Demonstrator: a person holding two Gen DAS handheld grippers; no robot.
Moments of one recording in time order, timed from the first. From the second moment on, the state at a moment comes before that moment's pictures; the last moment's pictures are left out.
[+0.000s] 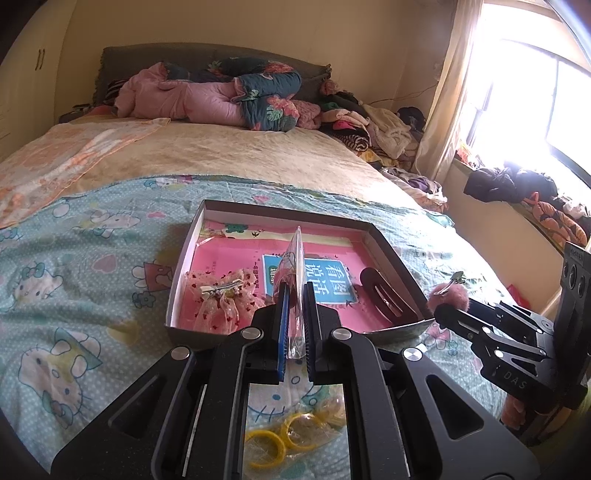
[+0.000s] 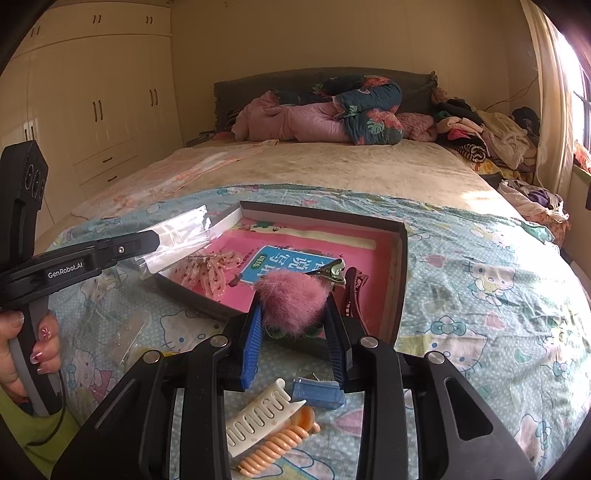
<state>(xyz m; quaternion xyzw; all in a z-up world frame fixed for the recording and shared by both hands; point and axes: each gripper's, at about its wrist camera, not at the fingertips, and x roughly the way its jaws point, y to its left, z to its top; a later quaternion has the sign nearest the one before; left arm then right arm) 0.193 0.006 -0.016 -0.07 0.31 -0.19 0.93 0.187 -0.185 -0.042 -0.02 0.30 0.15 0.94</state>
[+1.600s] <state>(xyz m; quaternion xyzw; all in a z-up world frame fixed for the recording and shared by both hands) 0.275 -0.034 -0.072 -0.05 0.39 -0.19 0.90 0.312 -0.175 -0.089 -0.04 0.38 0.14 0.91</state>
